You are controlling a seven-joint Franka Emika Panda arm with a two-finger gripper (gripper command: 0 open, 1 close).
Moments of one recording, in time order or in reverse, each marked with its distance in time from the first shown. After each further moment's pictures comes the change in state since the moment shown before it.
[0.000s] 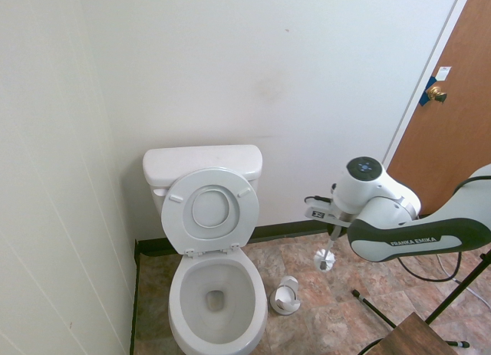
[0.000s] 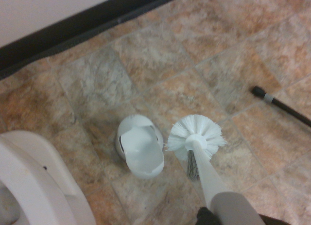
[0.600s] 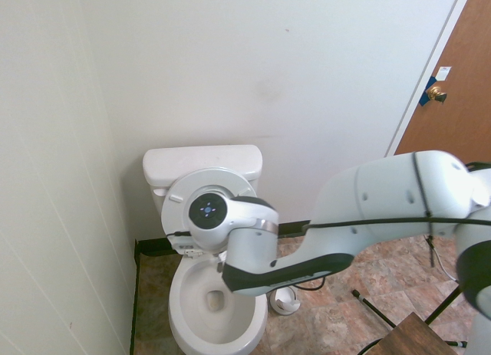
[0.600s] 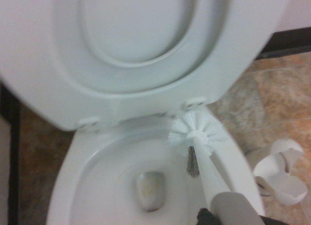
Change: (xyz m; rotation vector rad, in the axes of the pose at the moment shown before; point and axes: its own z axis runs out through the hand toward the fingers) arm -0.283 -0.084 -0.079 0.217 0.102 -0.195
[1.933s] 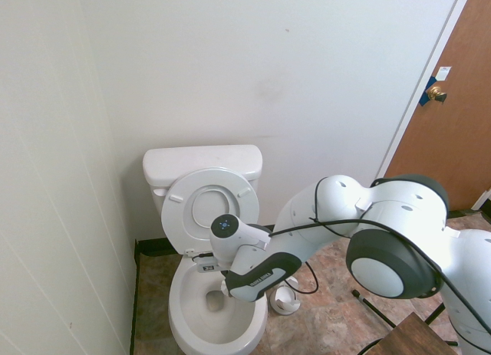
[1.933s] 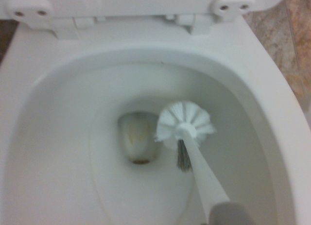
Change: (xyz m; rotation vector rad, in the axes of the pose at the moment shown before) arm -0.067 -0.009 0.214 -0.197 -0.144 -0.214
